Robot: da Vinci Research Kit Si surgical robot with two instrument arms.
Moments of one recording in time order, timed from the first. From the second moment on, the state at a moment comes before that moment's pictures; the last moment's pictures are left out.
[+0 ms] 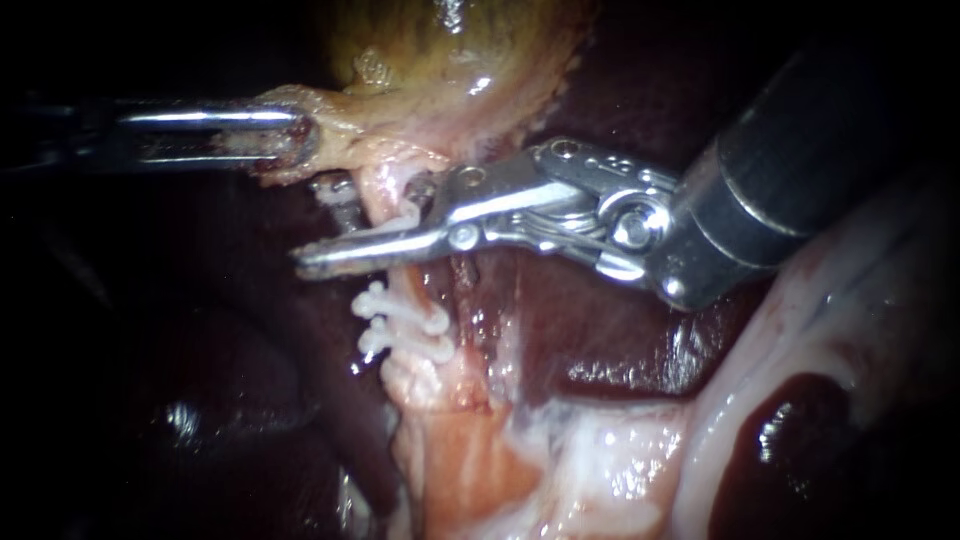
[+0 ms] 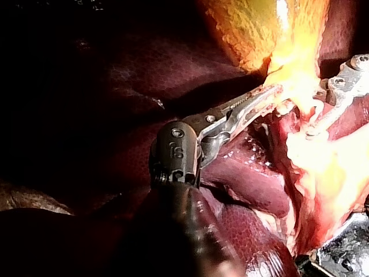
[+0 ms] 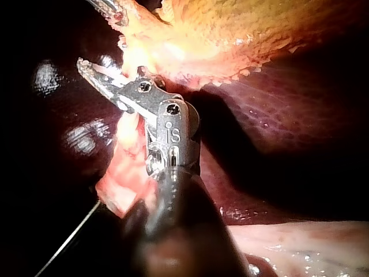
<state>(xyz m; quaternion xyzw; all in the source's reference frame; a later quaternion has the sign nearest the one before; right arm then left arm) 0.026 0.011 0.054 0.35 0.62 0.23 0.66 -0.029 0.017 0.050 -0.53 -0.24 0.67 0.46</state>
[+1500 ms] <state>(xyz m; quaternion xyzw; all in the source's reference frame) 0.024 0.010 0.051 0.41 0.59 0.23 0.65 -0.029 0.017 0.050 -0.53 -0.24 0.67 0.46</state>
